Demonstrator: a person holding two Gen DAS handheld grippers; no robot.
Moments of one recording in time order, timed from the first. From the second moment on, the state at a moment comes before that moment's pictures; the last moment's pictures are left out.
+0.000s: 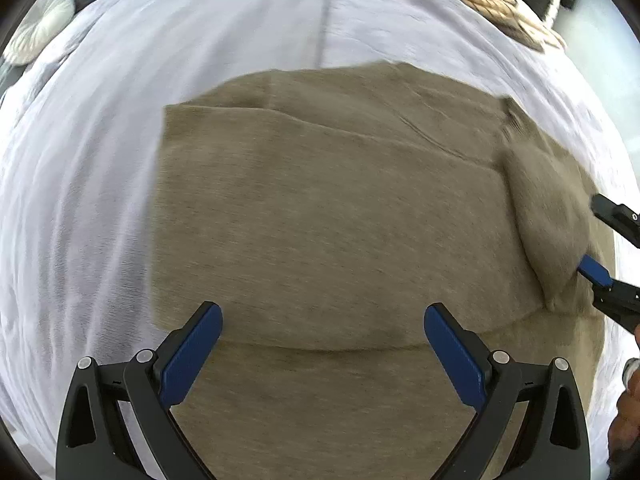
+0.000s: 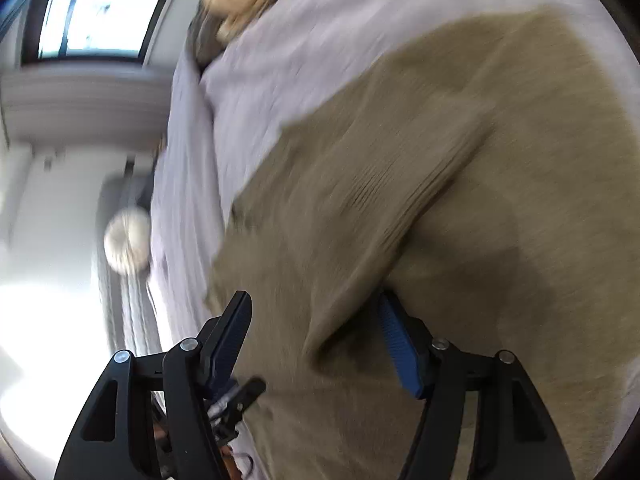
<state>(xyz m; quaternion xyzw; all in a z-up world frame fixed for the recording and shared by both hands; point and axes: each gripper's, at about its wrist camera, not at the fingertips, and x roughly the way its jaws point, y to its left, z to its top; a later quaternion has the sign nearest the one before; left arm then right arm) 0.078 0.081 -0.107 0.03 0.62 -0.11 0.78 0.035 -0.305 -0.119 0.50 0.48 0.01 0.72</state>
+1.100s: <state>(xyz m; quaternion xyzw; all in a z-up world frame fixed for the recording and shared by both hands) 0.102 0.069 -0.118 -0.17 0.64 -0.23 0.71 -0.032 -0.321 -0.120 0.49 0.52 -0.03 0.70</state>
